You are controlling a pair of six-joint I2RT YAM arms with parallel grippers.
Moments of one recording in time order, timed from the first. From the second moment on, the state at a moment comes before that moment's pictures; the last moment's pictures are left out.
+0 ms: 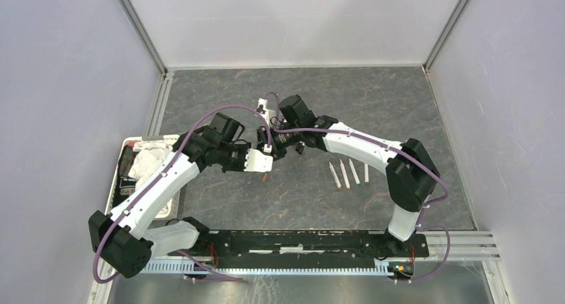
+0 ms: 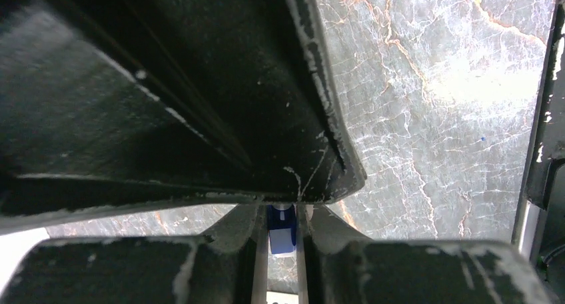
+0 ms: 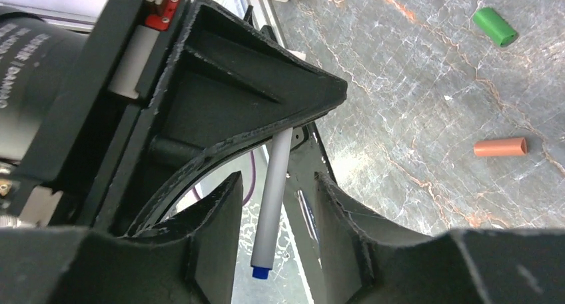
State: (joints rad) left arm -0.54 1.14 1.05 -0.99 0.31 1.17; right arm 0.82 1.78 1.38 -0.24 -0.81 0.56
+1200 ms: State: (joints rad) left arm -0.47 1.19 1.14 -1.07 0.57 1.17; right arm 0.75 1.63 1.03 0.02 -0.89 0.53
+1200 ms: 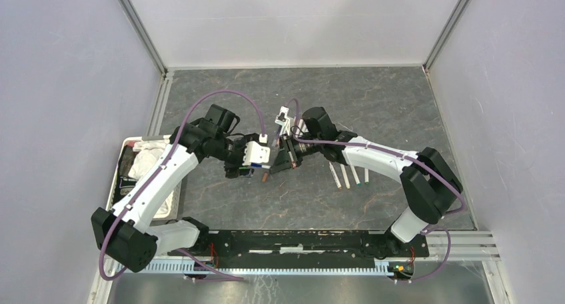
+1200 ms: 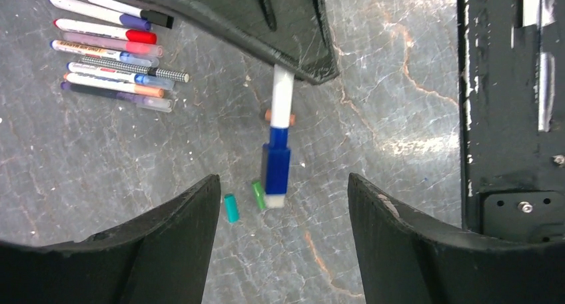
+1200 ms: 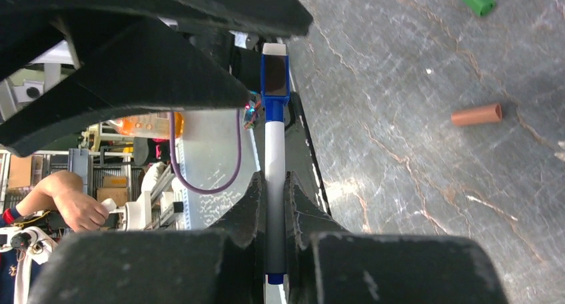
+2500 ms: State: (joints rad) left arm -0.52 1.21 1.13 -1.10 0.52 1.20; right arm 0.77 1.75 1.15 0.01 -0.96 0.52
